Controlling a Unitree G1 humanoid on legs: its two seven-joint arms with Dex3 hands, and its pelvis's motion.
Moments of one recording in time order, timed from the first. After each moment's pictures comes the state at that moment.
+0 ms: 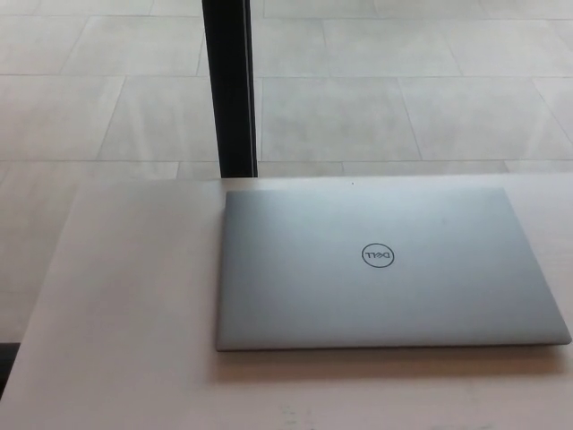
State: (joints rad) left_arm -0.09 0.57 0.74 1.26 -0.34 0.01 0.00; right_arm -0.13 -0.85 -0.71 0.51 -0.07 -0.13 0.18
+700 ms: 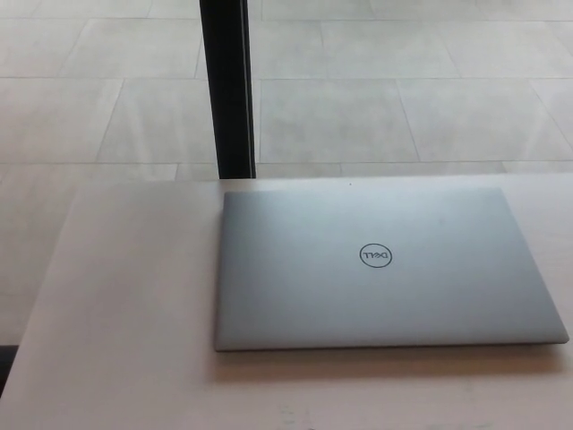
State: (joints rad) left_arm -0.09 0.57 0.74 1.26 -0.34 0.01 0.00; right_arm -0.12 -0.69 -1.26 0.81 0.18 -0.06 0.02
